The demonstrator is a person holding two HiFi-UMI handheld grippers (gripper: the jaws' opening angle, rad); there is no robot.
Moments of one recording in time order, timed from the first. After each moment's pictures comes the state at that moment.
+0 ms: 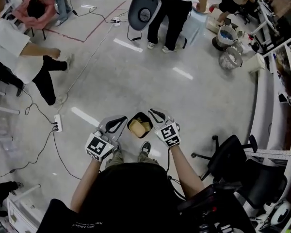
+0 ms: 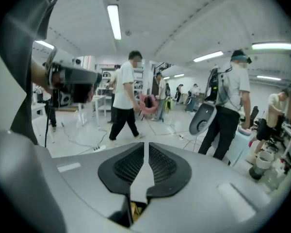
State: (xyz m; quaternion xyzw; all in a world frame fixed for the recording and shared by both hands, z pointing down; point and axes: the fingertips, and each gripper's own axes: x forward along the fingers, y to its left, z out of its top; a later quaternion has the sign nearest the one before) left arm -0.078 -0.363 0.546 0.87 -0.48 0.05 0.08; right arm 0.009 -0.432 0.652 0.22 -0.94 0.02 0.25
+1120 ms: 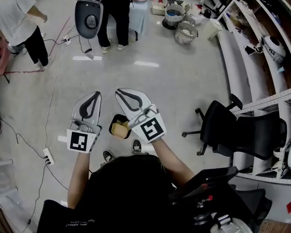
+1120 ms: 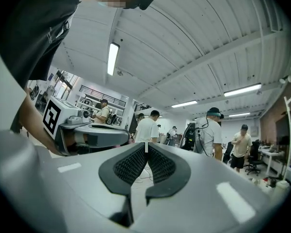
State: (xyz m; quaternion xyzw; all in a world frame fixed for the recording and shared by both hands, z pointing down) left arm -0.023 -0.430 0.399 0.87 -0.47 -0.05 -0.12; right arm 0.038 -0.429 0.413 0.35 -0.93 -0.09 0.02
